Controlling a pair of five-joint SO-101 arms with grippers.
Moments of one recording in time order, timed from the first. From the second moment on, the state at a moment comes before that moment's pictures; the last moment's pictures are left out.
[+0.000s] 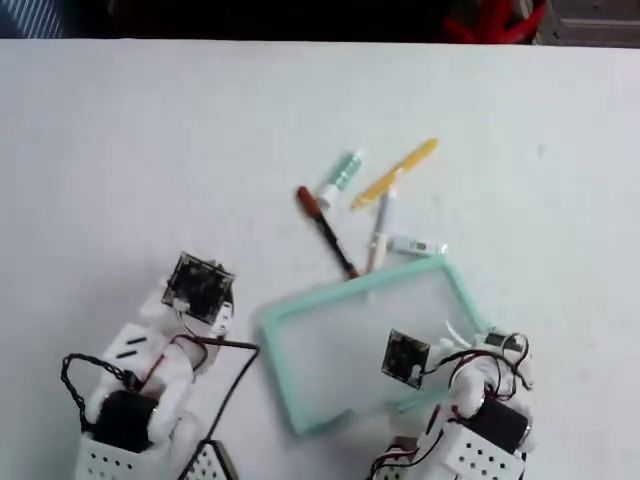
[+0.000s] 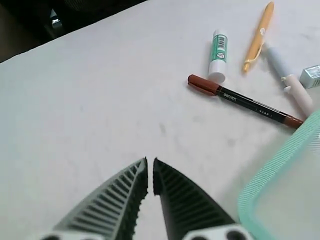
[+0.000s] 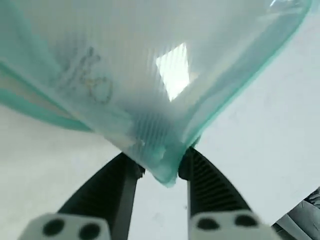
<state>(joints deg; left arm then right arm) 8.9 -104.2 86.6 60.1 -13.5 26.5 -103.4 95.0 74.9 108.0</state>
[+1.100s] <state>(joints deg) 31.8 -104.8 59.4 75.1 -13.8 -10.5 -61.8 10.9 97.8 59.3</state>
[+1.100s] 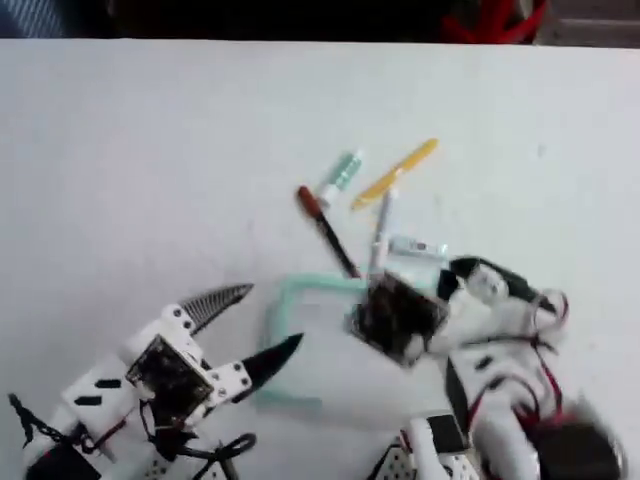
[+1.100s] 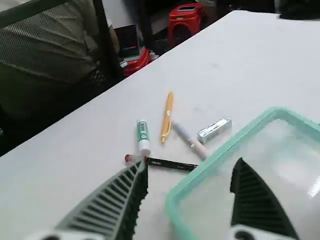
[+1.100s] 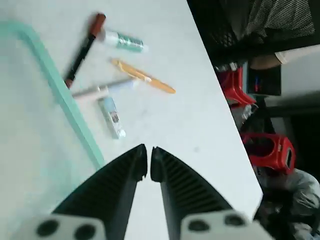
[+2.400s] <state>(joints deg) 29.4 -104.8 67.8 77.8 -17.8 36.5 -61.8 75.0 68.3 69.5</state>
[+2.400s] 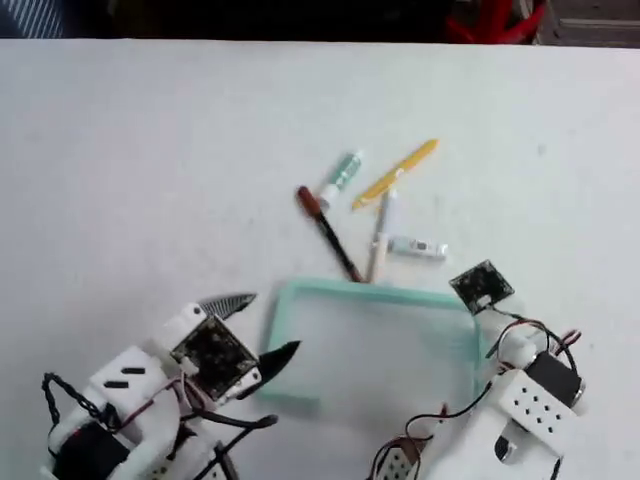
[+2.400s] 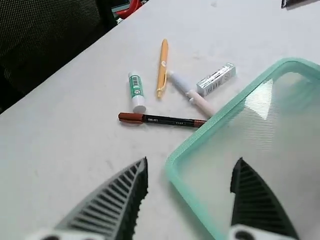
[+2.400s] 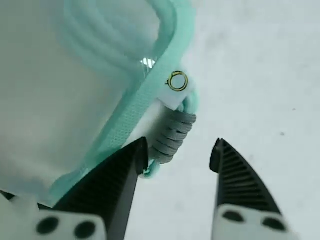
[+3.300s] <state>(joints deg) 29.4 -104.8 67.8 77.7 -16.1 35.3 -61.2 84.7 57.9 65.1</state>
